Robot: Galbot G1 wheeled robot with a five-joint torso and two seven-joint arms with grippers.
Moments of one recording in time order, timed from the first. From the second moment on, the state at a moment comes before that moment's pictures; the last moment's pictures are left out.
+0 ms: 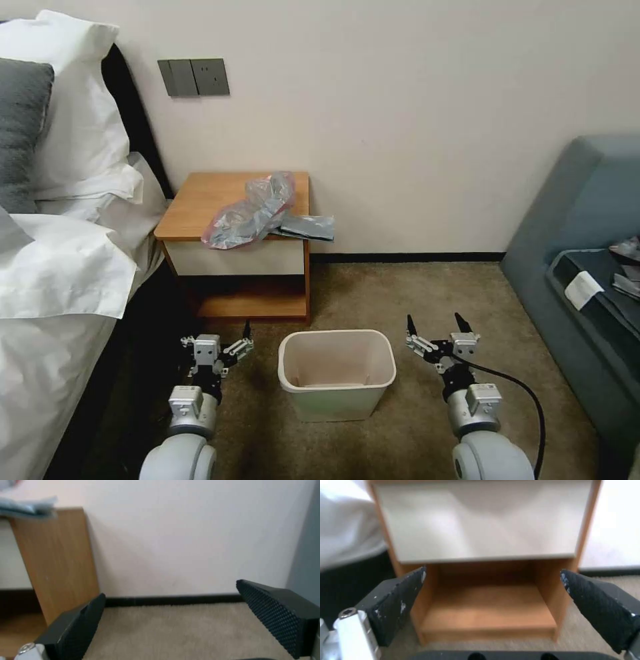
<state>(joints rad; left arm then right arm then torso) 1.58 -1.46 -0.60 -2.04 -0.08 -0.03 -0.01 -1.60 1.47 0.56 2.08 0.02 0.02 0.00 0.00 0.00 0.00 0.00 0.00</state>
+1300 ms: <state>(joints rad) 1.70 -1.31 -0.70 -2.17 -0.35 -0.15 -0.07 -1.32 1.20 0.29 2.06 0.80 -0.01 0.02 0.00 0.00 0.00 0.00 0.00</state>
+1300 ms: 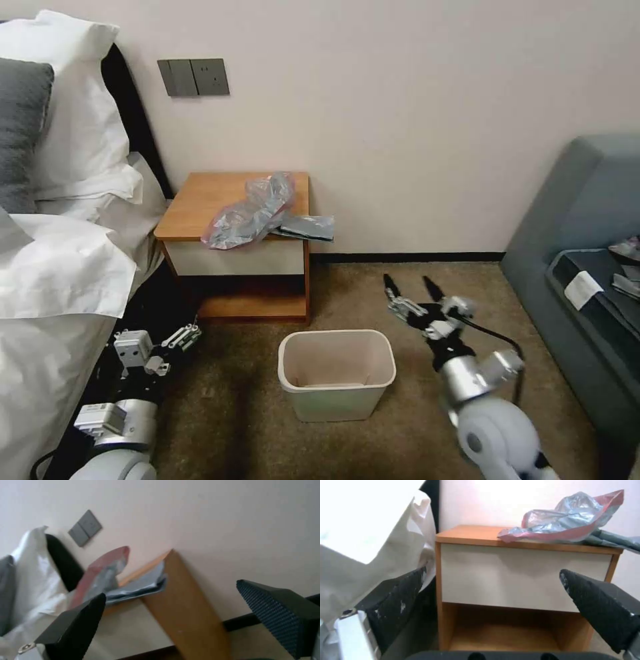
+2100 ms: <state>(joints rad) 1.74 -1.35 -0.73 -2.16 -0.31 -0.16 -0.08 -0.94 1.38 0.09 1.67 1.19 -0.05 0.02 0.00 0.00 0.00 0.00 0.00</state>
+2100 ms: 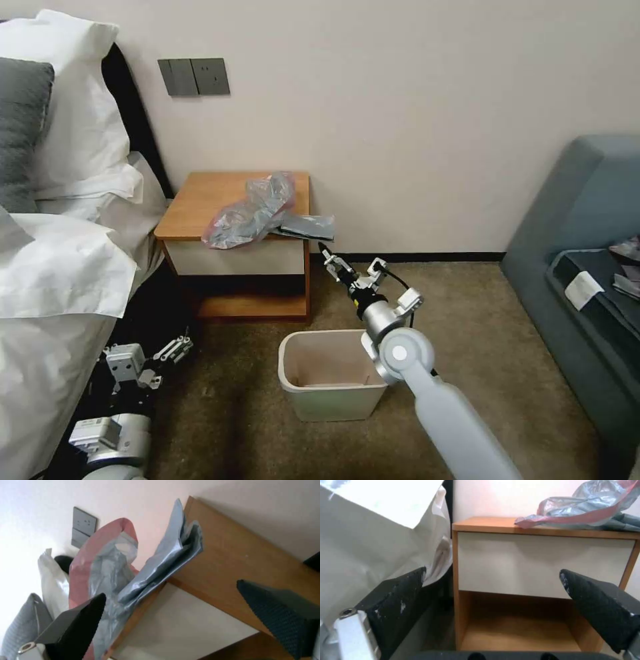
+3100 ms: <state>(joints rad) 1.78 -1.40 -0.73 -2.17 -0.26 -0.19 -0.08 -0.73 1.51 0.10 1.41 1.22 -0.01 -0.06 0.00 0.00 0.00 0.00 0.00</state>
